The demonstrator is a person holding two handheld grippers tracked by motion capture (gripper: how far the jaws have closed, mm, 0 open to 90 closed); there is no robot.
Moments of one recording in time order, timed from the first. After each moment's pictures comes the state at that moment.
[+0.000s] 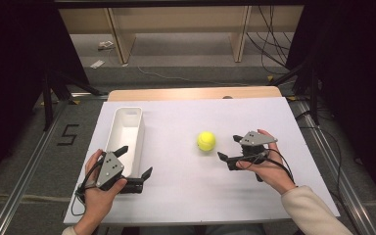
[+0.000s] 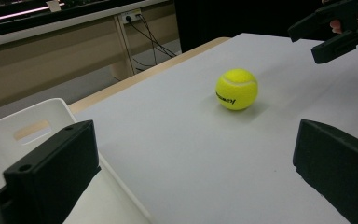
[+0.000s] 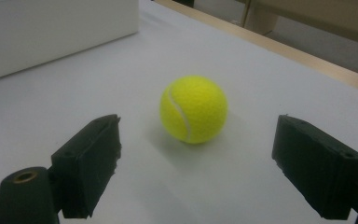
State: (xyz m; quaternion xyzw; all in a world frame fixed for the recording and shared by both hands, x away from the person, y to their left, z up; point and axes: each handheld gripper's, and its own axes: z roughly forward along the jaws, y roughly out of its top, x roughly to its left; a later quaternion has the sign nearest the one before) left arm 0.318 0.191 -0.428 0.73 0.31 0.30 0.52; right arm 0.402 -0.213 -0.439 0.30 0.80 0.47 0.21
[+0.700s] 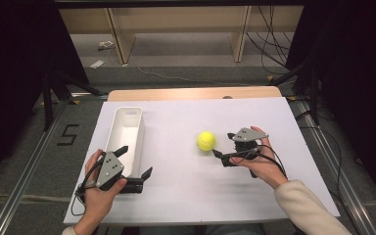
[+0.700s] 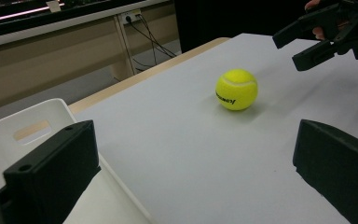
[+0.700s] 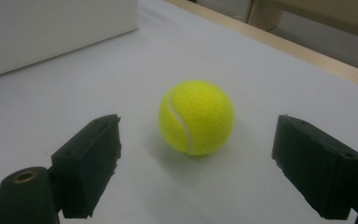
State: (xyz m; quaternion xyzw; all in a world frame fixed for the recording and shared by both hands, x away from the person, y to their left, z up) left arm 0.318 0.191 -0.428 0.73 0.31 0.30 0.52; right arm 0.418 -0.198 -0.445 0.30 0.81 0.46 0.20
